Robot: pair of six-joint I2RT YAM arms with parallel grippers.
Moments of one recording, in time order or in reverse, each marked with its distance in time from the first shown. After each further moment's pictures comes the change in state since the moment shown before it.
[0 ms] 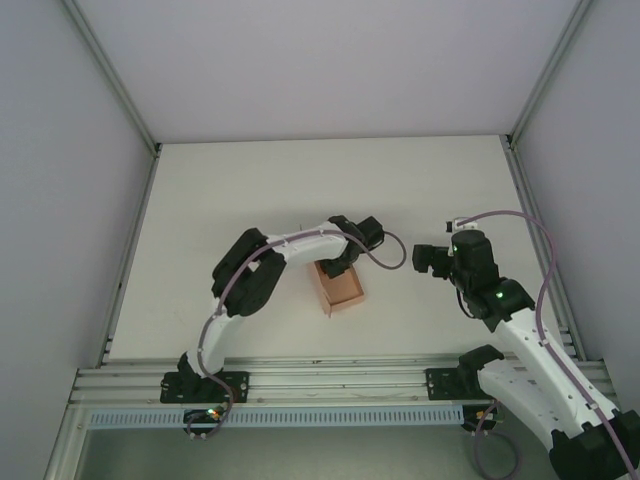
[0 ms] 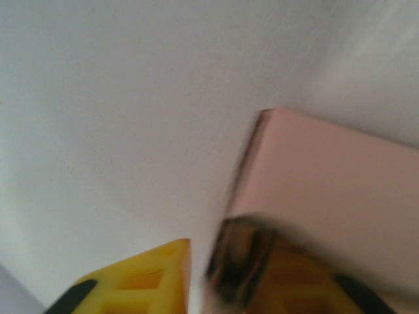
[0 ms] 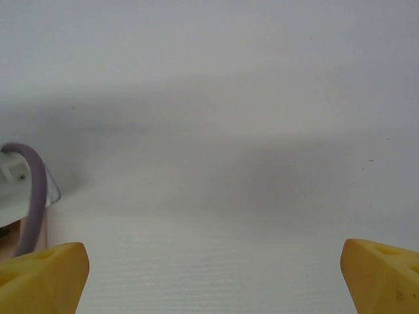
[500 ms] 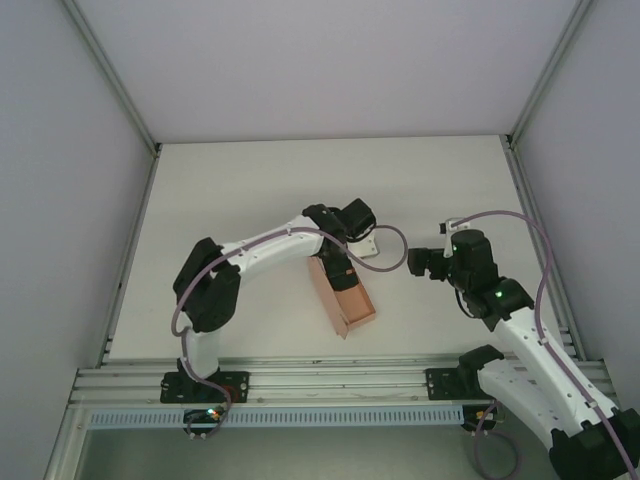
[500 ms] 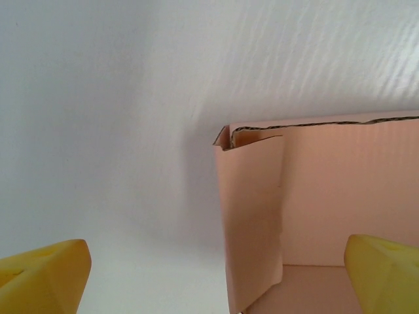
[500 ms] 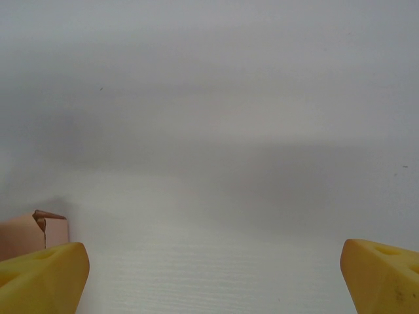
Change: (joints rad) left arm 0.001 -0.268 -0.067 -0.005 0.386 0.207; right arm 0.000 0.019 -0.001 0.008 -0.094 -0.057
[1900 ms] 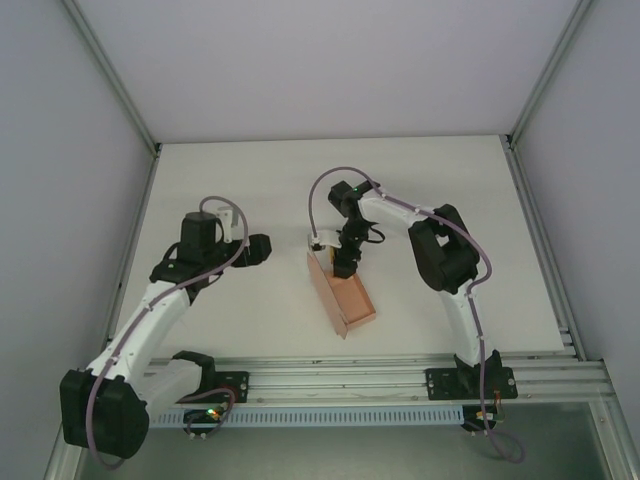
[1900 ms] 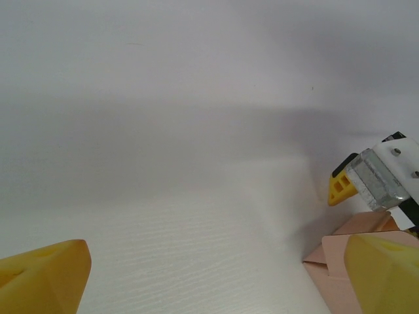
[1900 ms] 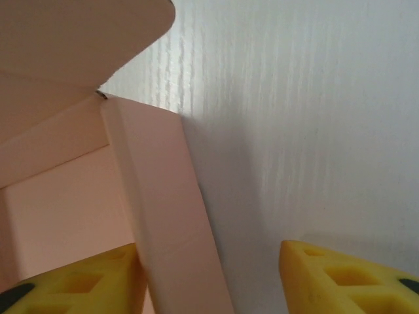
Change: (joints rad) left arm 0.674 -0.909 -0.864 0.552 0.314 -0.709; right arm 0.248 1.444 1.081 -0.571 -0.601 -1.257
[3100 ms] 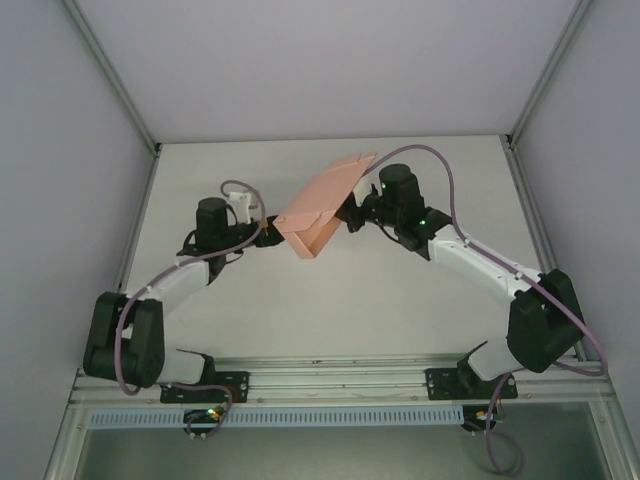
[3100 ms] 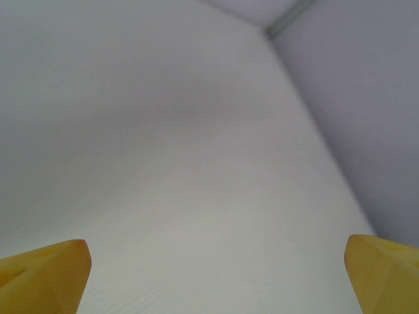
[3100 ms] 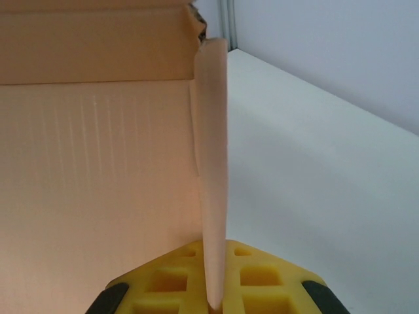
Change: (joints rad) left arm 0.010 0.376 -0.037 0.739 0.518 -0.187; right arm -0.018 -0.747 -0.625 1.123 0.089 0.969
